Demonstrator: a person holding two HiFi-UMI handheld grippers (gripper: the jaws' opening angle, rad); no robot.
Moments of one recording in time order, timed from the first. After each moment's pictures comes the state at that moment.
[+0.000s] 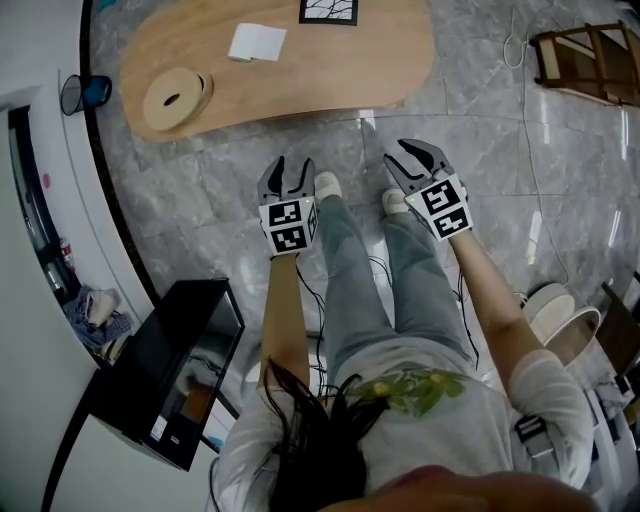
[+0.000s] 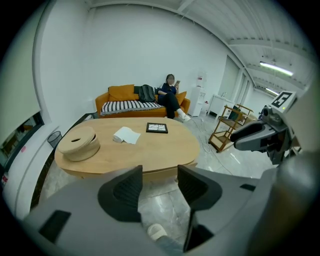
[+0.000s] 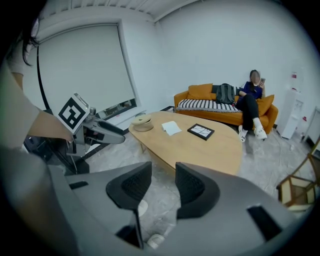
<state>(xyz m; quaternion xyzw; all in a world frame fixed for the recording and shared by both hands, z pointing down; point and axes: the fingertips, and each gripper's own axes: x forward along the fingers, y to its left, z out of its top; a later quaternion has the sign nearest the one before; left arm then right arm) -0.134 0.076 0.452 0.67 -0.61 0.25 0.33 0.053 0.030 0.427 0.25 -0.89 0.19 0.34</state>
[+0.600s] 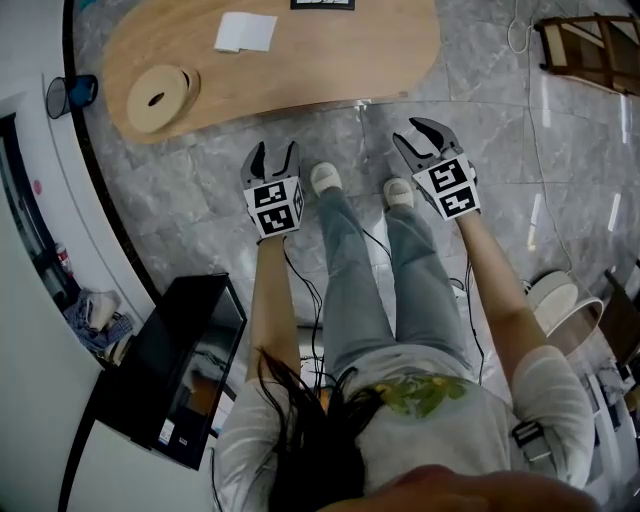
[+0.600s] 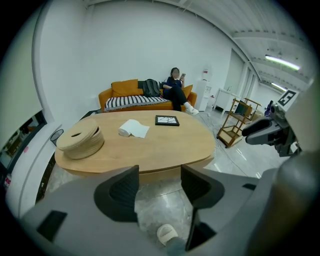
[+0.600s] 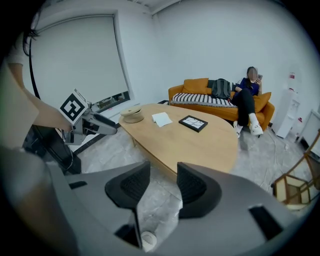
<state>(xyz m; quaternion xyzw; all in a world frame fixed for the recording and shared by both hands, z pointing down) -0.174 0.054 0.507 0.65 -0.62 0.28 0.33 0.068 -0.003 0.480 0.27 -0.87 0.19 0.37</state>
